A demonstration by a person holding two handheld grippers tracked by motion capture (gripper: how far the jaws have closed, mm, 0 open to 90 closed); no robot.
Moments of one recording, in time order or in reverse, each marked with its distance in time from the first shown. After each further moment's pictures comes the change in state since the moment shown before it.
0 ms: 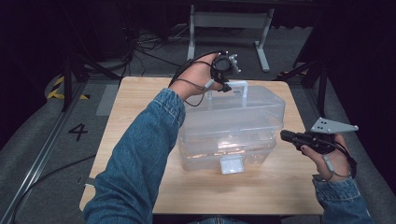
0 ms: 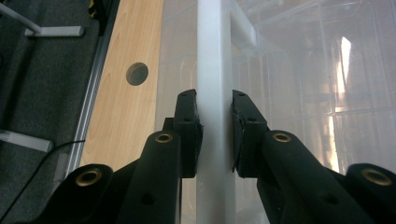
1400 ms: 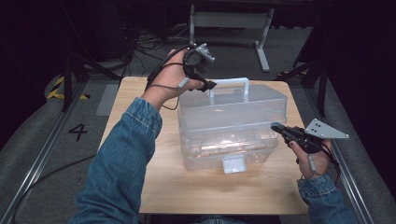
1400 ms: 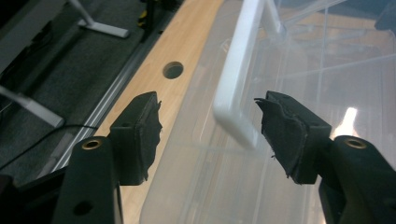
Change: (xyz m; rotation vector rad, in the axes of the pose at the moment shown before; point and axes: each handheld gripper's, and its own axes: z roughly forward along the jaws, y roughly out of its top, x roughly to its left) left arm -0.010 -0.058 -0.054 -0.170 0.137 -0.298; right arm 0.008 -0.007 0.030 -0.294 -0.030 -0.044
